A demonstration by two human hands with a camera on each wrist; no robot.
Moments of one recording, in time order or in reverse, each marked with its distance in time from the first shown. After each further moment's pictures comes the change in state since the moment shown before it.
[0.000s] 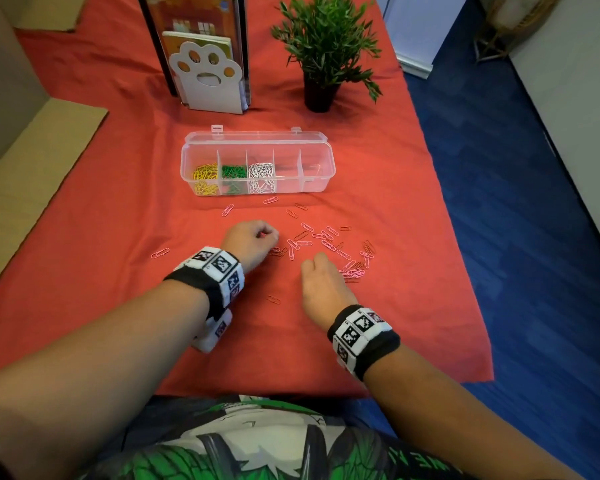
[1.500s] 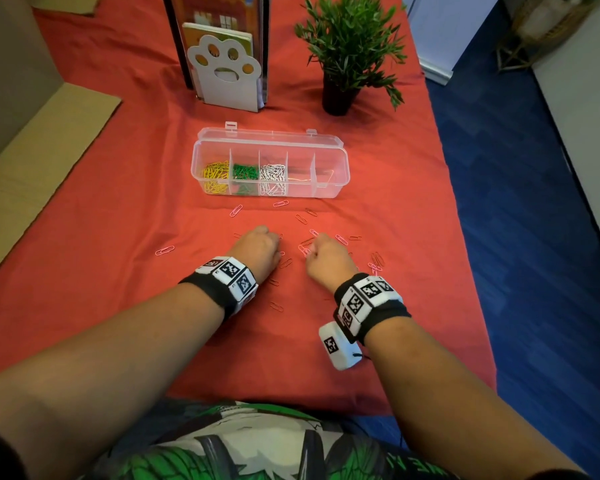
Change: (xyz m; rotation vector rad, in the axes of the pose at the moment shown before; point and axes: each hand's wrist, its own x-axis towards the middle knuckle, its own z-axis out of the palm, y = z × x) left_hand 0.013 -0.014 0.010 0.598 -0.086 0.234; right_hand 0.065 0.008 -0.028 0.319 -0.202 0.223
